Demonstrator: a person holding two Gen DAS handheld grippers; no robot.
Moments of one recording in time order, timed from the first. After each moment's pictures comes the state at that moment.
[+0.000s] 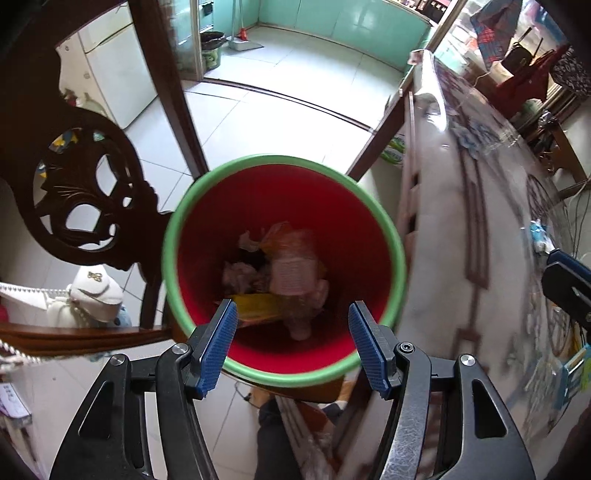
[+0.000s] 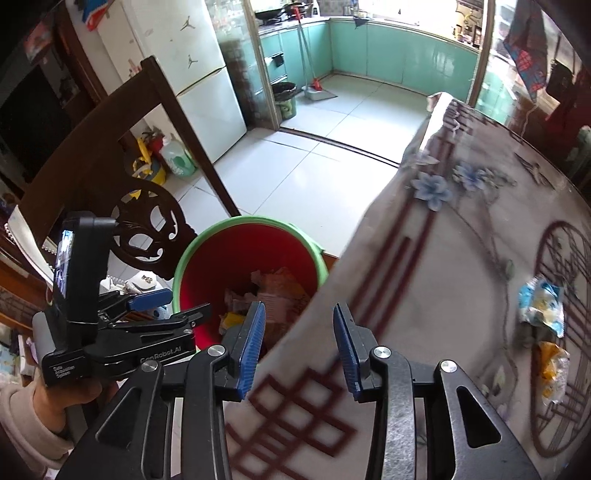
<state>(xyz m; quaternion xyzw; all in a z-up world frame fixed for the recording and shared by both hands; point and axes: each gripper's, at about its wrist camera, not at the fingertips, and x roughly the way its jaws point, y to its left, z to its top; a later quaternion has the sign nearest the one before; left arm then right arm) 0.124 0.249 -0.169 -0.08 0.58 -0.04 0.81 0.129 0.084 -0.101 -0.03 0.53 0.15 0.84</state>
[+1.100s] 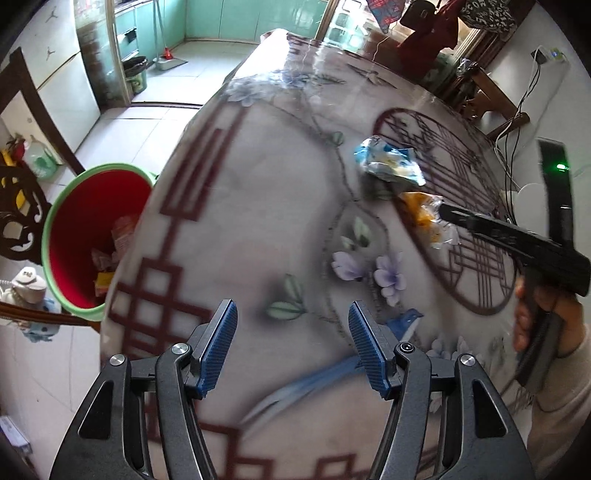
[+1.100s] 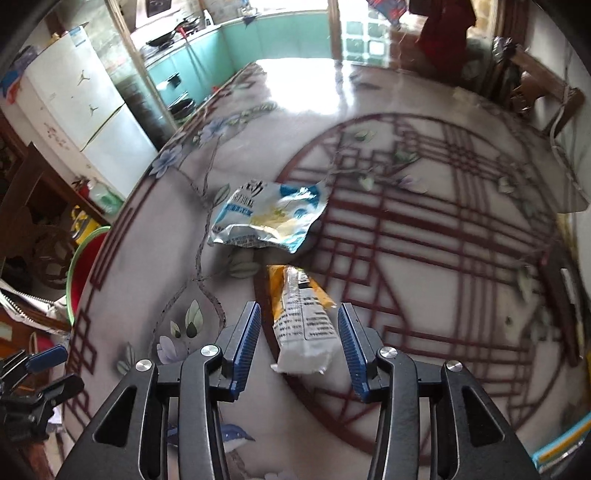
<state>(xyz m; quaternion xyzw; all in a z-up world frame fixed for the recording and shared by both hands) 0.045 0.029 -0.106 -0.05 0.57 -0.13 0.81 0.115 -0.233 -0.131 0.04 0.55 0.03 0.83</state>
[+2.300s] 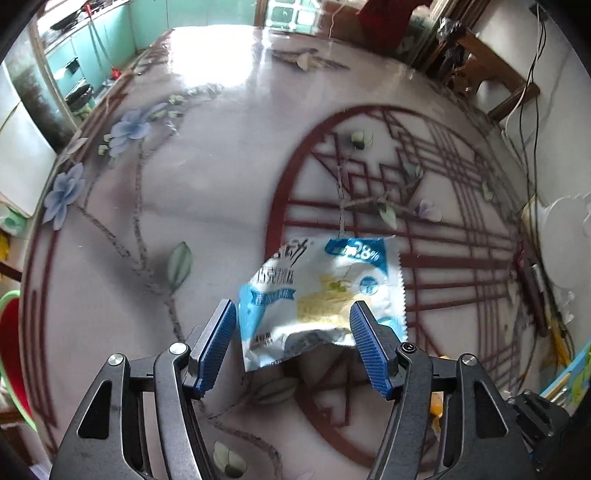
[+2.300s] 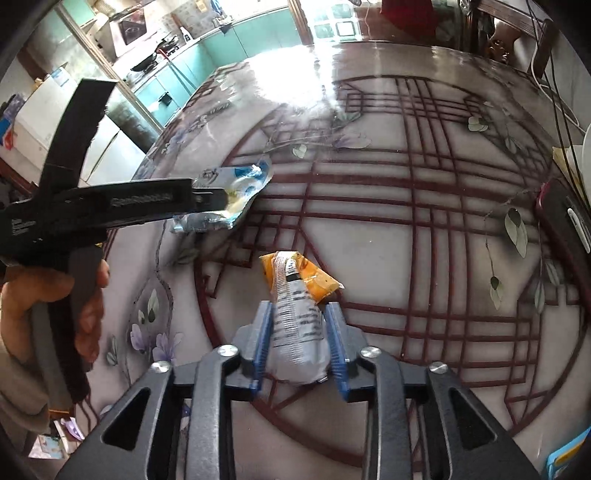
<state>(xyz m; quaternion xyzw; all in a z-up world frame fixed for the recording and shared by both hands) 0.197 -0.143 -0.151 0.02 0.57 -0.17 0.80 0.091 -0.310 -0.153 0.13 0.54 0.03 0.83</state>
